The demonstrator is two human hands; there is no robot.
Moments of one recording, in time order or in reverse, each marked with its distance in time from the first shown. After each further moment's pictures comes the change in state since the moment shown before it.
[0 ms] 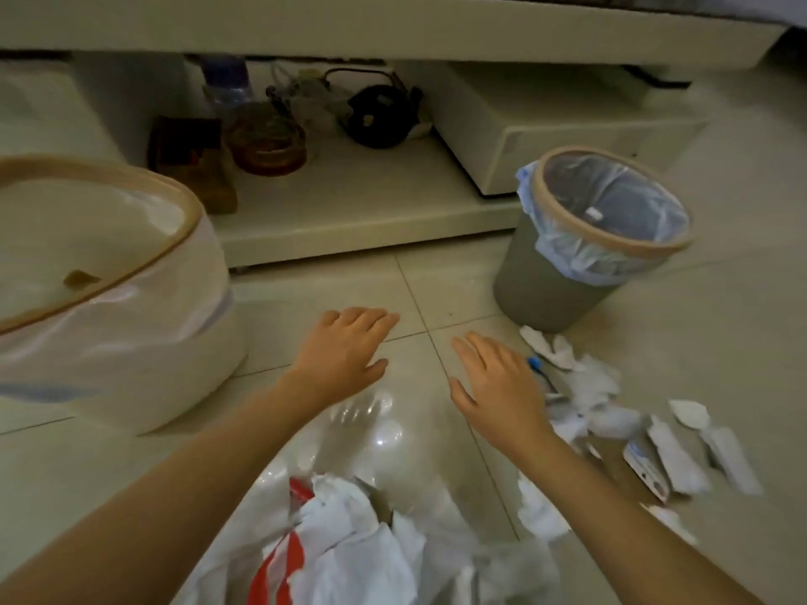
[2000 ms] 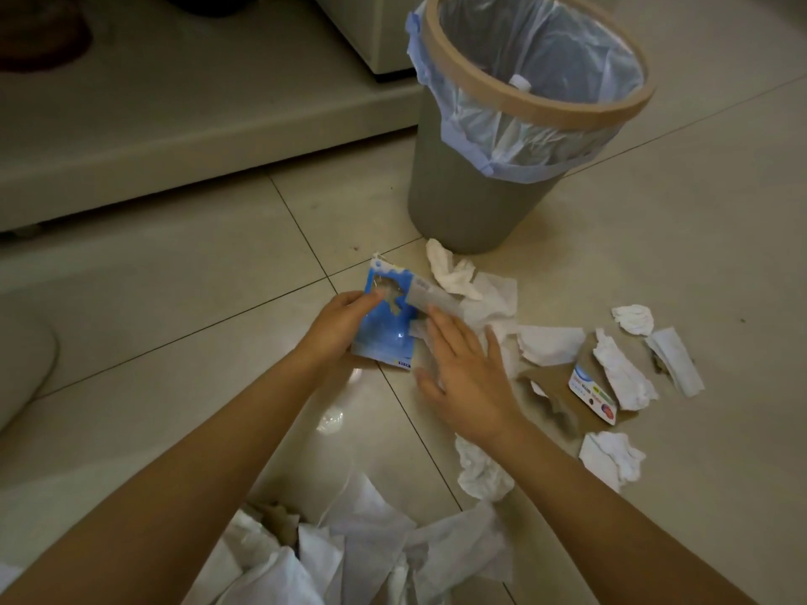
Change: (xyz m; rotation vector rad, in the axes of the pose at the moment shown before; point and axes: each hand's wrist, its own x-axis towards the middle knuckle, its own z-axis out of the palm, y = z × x) left_hand 0.110 0.100 0.120 -1.483 -0.322 -0.718; right_hand -0.044 0.081 0.073 0.153 -0.334 0.277
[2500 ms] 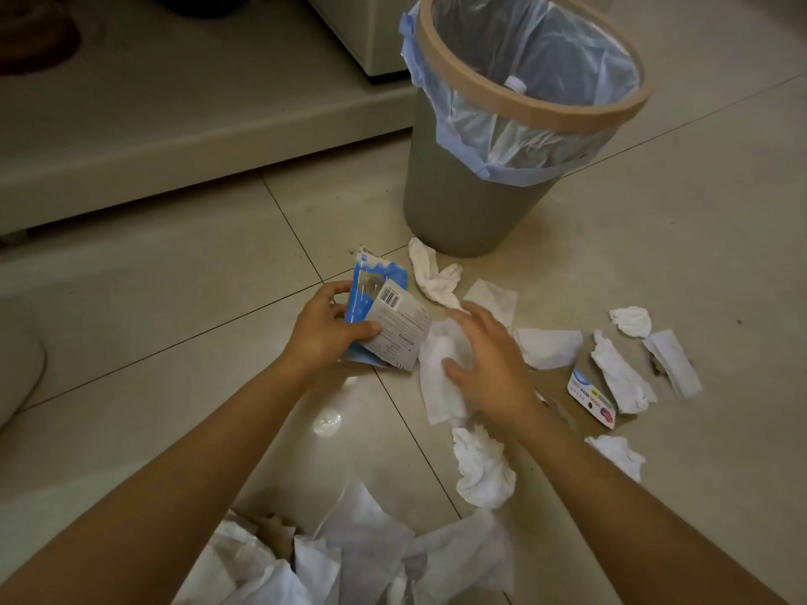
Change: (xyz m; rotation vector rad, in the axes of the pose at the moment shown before) left_hand 0.004 -0.002 -0.013 0.165 0.039 0.134; right_hand 0.016 0.039 -0.002 0.288 0.110 0.130
